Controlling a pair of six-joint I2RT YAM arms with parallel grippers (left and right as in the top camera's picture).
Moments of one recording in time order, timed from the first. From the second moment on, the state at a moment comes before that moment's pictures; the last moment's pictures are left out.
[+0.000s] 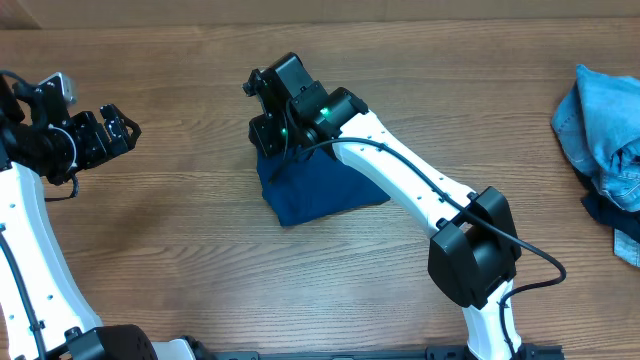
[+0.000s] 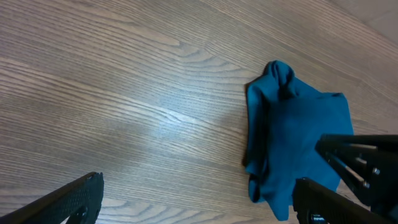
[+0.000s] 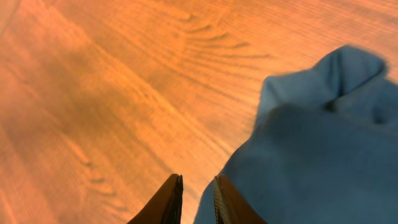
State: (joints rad) left arm 0.48 1.54 1.65 -1.25 0.41 0.01; right arm 0.70 2.13 1.92 -0.72 -0.28 0.25
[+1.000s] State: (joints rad) left arm 0.48 1.54 1.65 -1.25 0.41 0.01; right arm 0.62 2.28 2.02 -0.81 -0.19 0.23
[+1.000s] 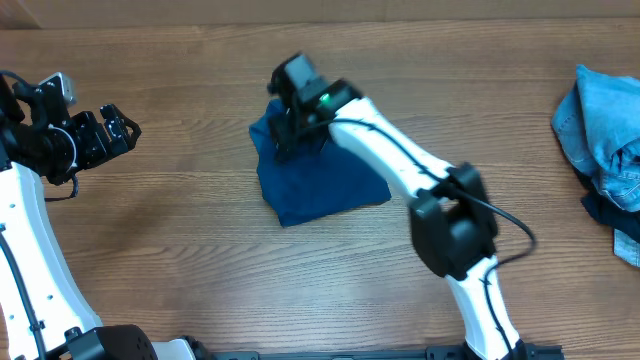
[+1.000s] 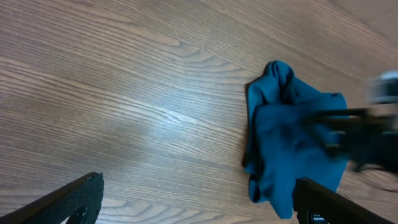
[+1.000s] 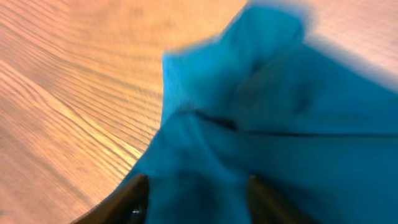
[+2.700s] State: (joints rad) left arm 0.47 1.54 1.65 -1.22 0.50 -0.13; right arm 0.23 1.73 1.84 -1.19 -0.31 0.33
